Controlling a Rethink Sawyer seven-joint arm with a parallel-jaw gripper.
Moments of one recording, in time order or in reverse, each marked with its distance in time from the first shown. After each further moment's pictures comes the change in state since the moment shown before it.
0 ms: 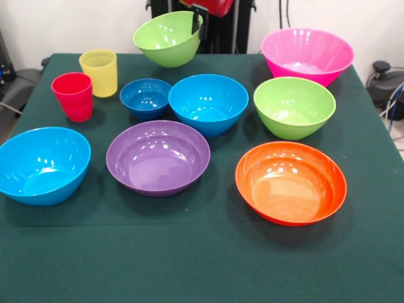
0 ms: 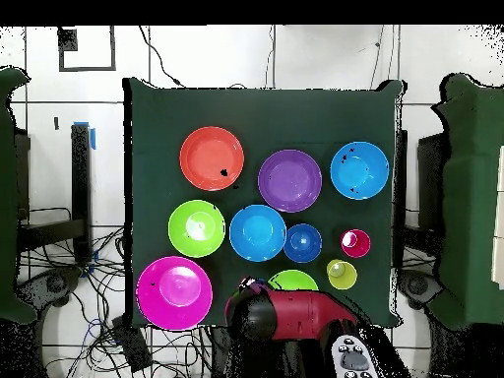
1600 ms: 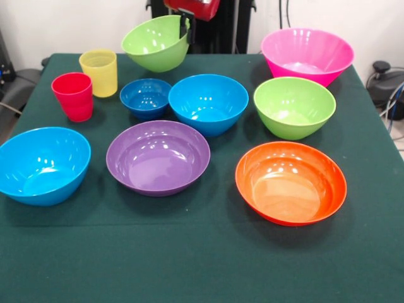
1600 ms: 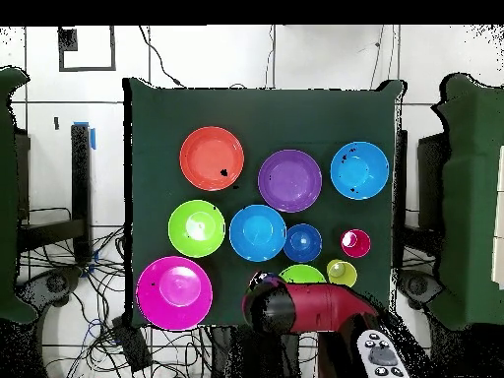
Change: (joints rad) arm -0.115 -0.001 0.079 -0.028 -0.067 0.035 0.000
